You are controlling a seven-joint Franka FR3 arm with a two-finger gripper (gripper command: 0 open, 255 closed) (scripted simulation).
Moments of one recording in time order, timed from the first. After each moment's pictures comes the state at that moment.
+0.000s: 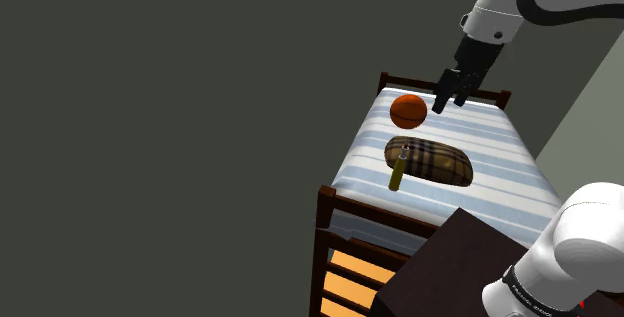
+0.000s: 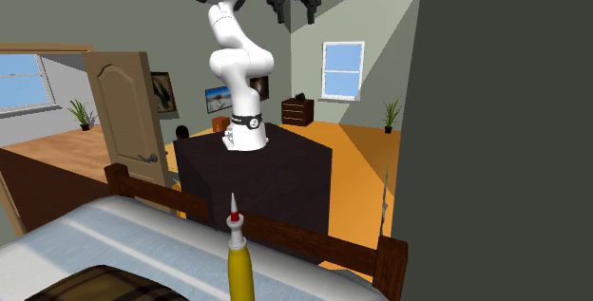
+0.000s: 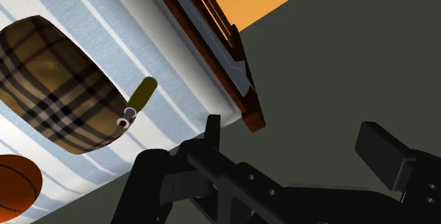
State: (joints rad) arm 0.01 -0.81 -0.01 -2.35 0.01 1.66 0.11
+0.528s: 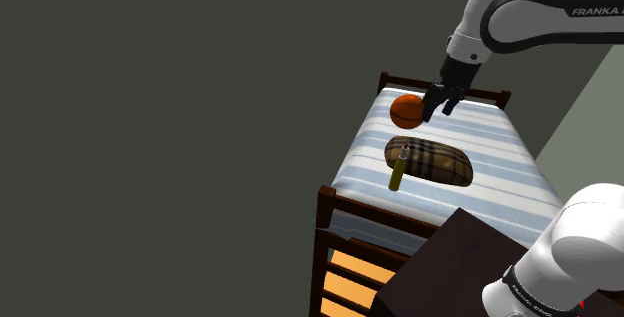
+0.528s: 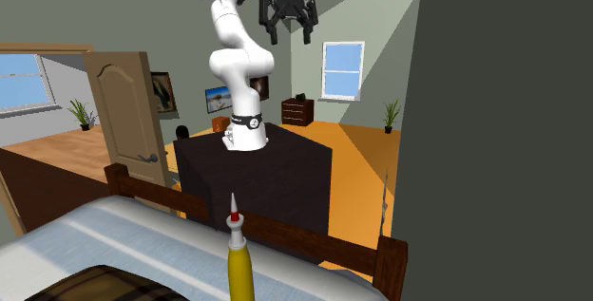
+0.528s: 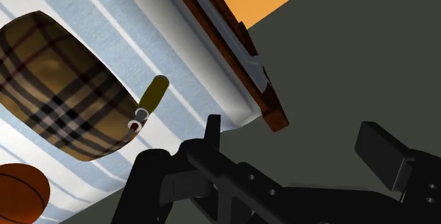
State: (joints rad) arm -0.03 -0.70 -0.07 -2.42 -0.03 1.83 0.06
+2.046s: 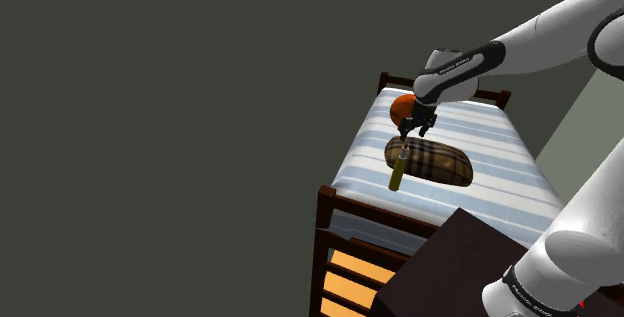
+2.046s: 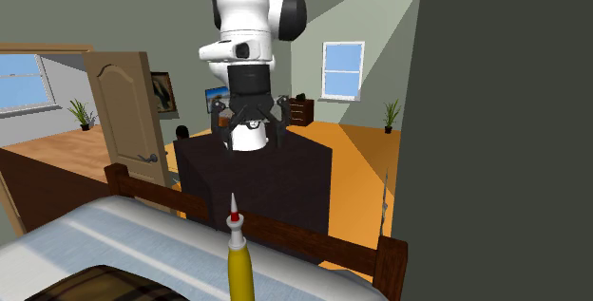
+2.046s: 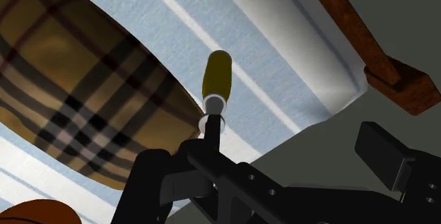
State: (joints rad) arm -0.12 0.03 -0.30 -2.28 0.04 2.40 -0.16
